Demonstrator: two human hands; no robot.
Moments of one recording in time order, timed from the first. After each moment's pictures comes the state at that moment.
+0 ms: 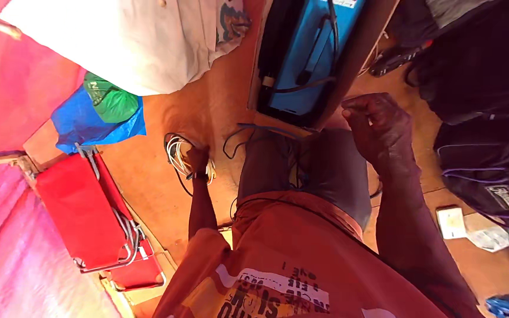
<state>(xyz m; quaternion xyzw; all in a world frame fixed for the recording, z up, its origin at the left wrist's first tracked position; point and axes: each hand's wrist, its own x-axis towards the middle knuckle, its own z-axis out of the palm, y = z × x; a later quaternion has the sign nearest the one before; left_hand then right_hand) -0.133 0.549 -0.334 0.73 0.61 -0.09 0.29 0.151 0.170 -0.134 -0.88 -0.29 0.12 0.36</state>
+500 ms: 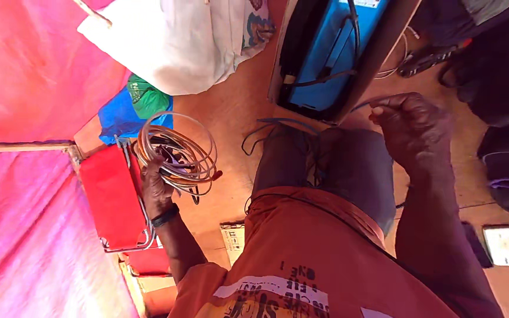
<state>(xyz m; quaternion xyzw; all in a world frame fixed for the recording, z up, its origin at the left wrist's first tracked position) -0.230 0.557 -0.089 0.51 0.40 0.33 0.69 0.137 0.152 -0.130 -0.83 -0.27 0.13 0.47</state>
